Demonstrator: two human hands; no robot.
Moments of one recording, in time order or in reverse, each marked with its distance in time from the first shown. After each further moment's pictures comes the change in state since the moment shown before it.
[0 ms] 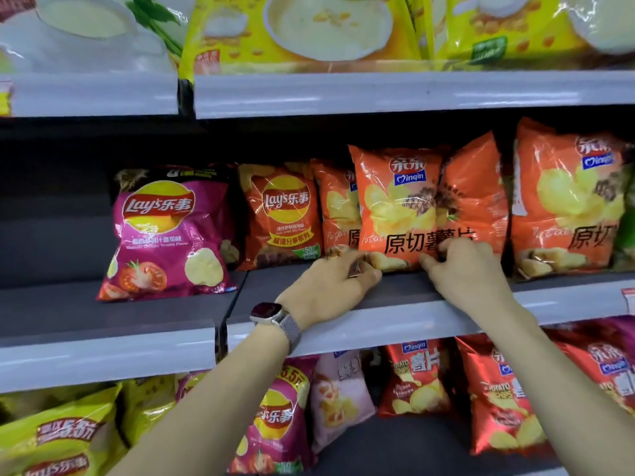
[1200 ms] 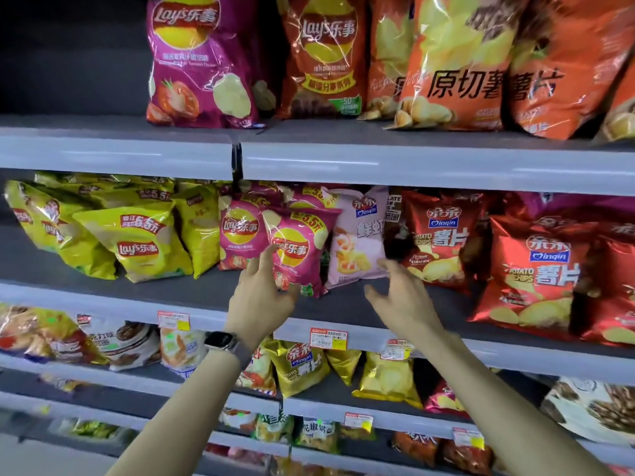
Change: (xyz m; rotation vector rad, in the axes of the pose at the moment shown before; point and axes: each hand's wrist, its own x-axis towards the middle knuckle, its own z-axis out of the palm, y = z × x) left_hand -0.196 -0.111 0.153 0.123 0.353 -0.658; right_hand -0.193 0.062 0.136 0.271 -0.650 -0.196
